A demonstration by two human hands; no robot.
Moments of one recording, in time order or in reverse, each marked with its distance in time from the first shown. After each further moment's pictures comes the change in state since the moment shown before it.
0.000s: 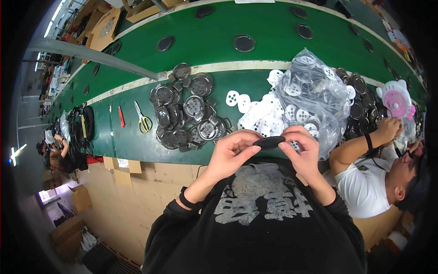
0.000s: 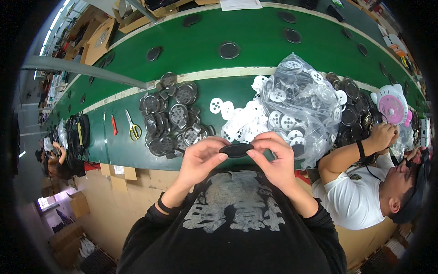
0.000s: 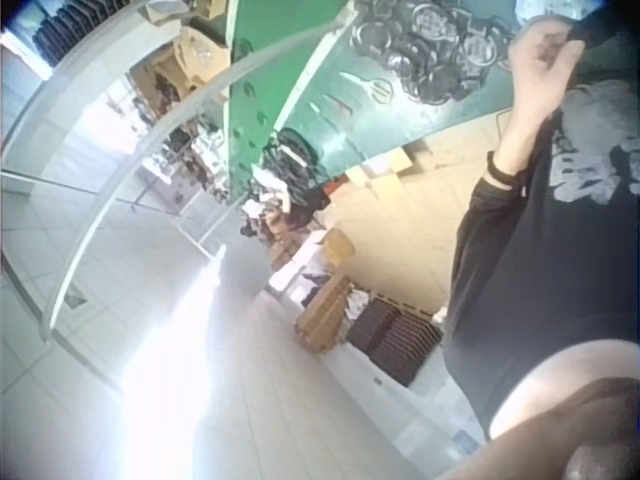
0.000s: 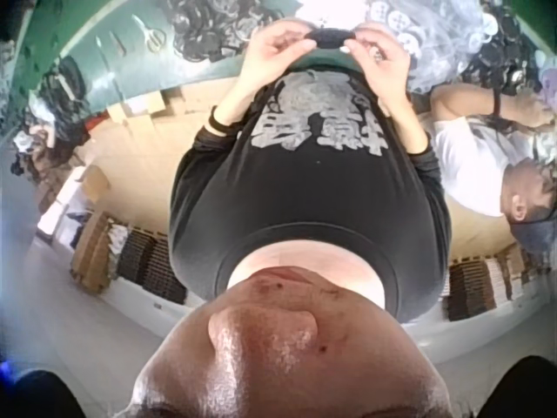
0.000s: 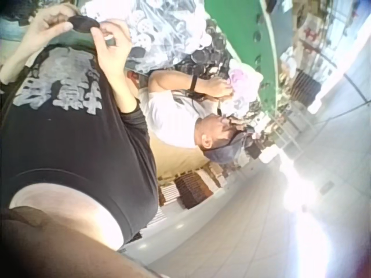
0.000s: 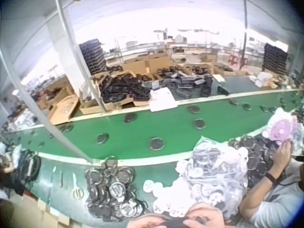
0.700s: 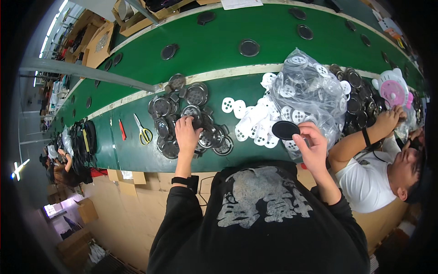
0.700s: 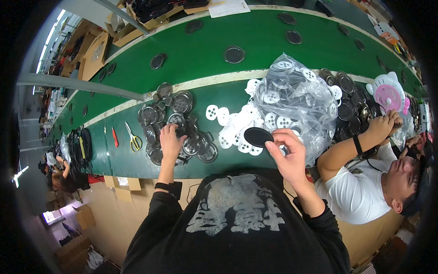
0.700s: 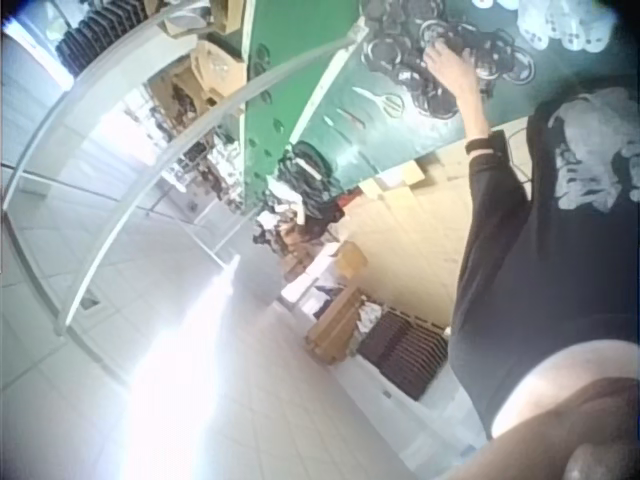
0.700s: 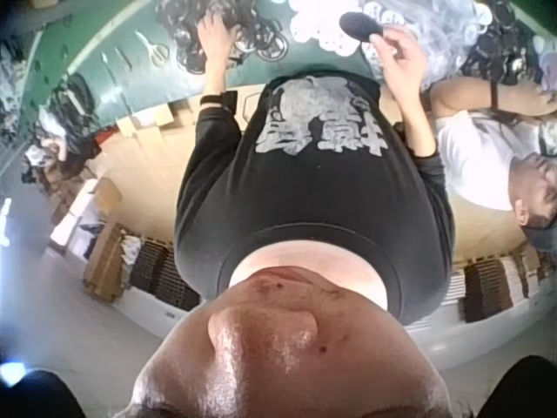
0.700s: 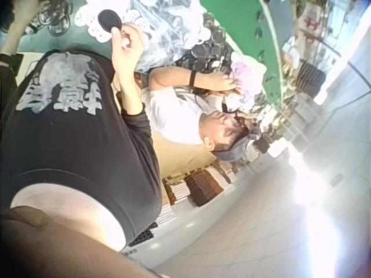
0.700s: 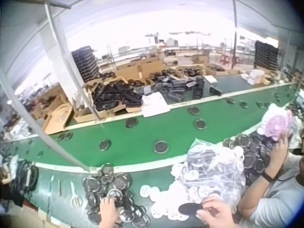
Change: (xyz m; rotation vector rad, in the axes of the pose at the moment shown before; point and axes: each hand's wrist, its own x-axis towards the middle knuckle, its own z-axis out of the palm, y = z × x) left_hand 0.021 -0.092 -0.166 1.590 0.501 0.017; right_hand -0.005 0.018 -0.033 -0.002 0.185 0.080
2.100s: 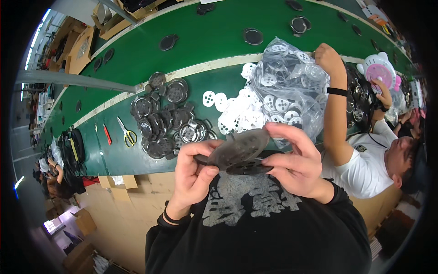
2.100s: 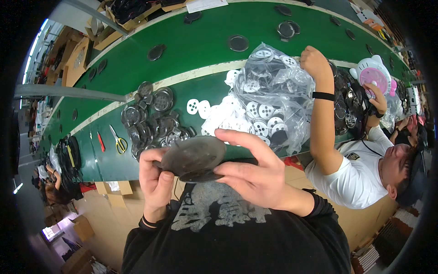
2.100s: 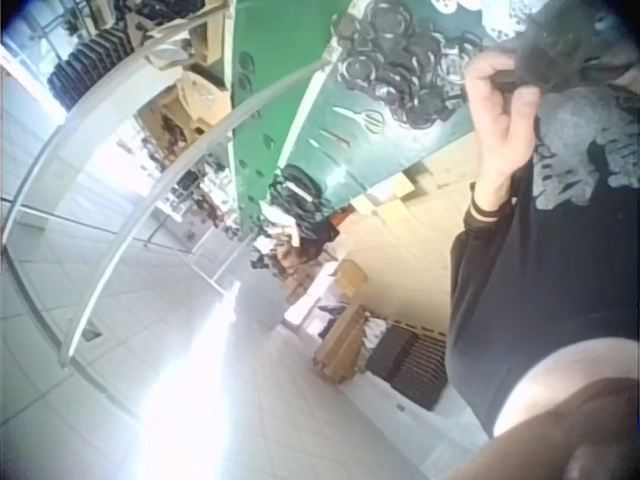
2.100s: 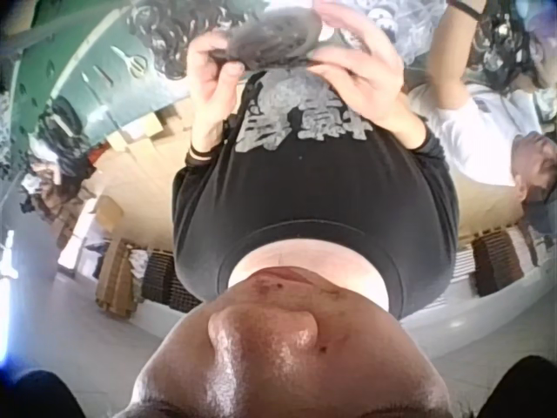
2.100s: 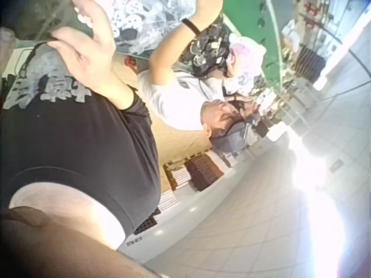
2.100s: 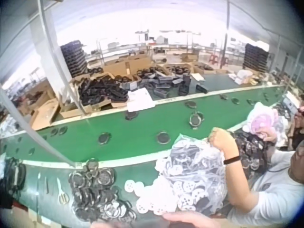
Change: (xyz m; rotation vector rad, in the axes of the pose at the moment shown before) left_hand -0.049 0.156 -0.166 -1.624 -0.306 0.207; right_hand -0.012 -0.090 0.019 -0.070 -0.290 -0.464
